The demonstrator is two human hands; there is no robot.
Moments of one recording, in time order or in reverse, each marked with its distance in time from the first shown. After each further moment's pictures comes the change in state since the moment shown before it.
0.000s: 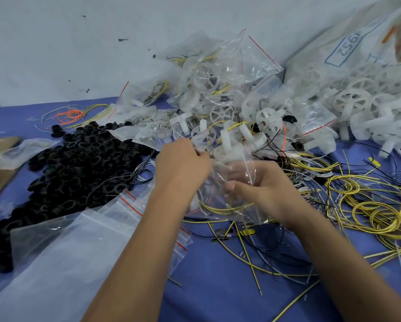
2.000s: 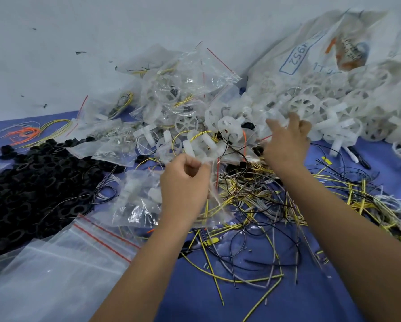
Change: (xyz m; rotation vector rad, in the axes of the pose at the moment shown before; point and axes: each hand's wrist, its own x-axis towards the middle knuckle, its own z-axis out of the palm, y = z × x) left_hand -0.038 0.047 0.050 -0.783 -0.005 0.019; right_hand 0.061 0.021 -0.139 -1.228 0.738 0.330
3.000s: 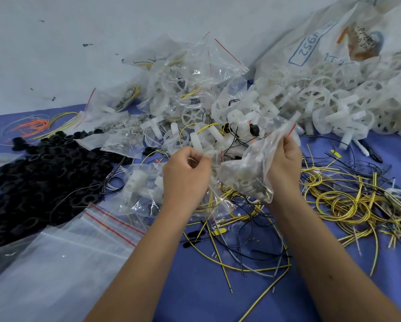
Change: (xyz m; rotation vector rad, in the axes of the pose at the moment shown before) left_hand 0.006 -0.008 -0.011 0.051 -0.036 -0.021; right_hand -0.100 -0.050 -0.037 1.514 -0.063 0.314
